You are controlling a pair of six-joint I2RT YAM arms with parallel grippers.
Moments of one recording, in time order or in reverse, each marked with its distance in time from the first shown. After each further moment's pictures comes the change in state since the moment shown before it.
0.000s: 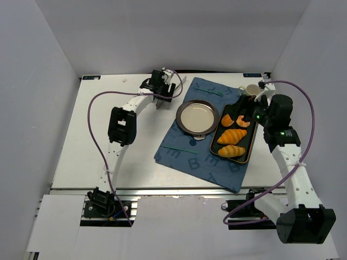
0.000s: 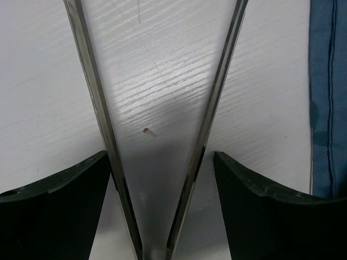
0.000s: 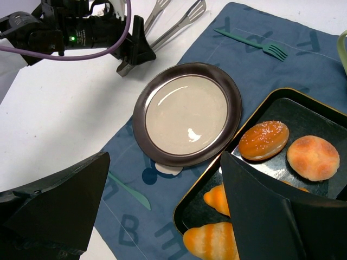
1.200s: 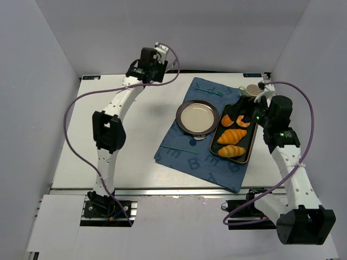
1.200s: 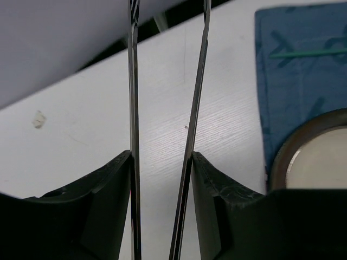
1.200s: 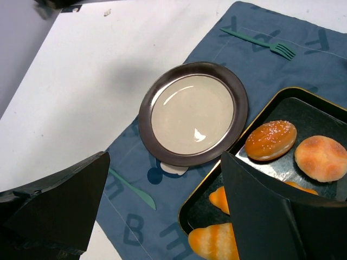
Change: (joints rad) left arm -0.003 -0.329 -0.036 -0.112 -0.101 0.085; right arm 0.001 -0.007 -0.018 0.019 -0.018 0.019
